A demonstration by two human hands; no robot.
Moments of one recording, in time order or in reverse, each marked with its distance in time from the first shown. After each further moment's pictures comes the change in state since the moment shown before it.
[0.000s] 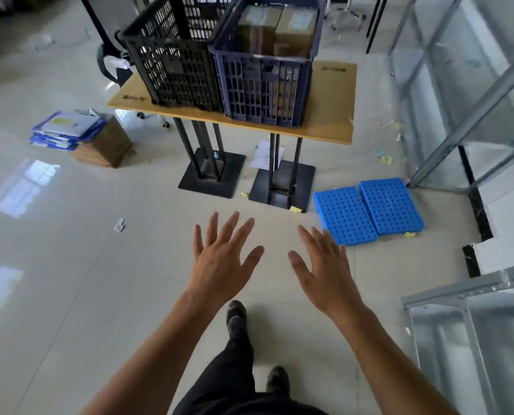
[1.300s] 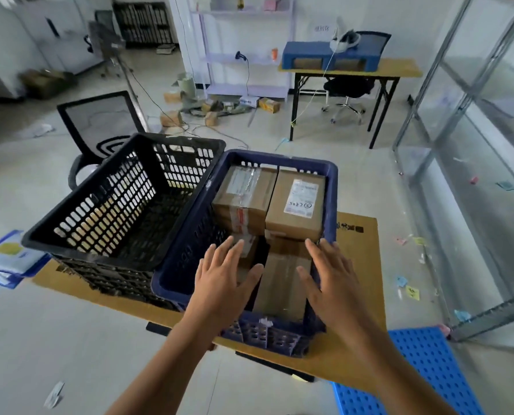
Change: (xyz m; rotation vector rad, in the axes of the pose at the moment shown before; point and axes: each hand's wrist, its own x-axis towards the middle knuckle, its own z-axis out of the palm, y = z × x) left_hand 0.668 0.002 -0.103 -0.267 0.033 -0.080; right_hand 0.659 0.006 -0.213 0.024 0.187 -0.114
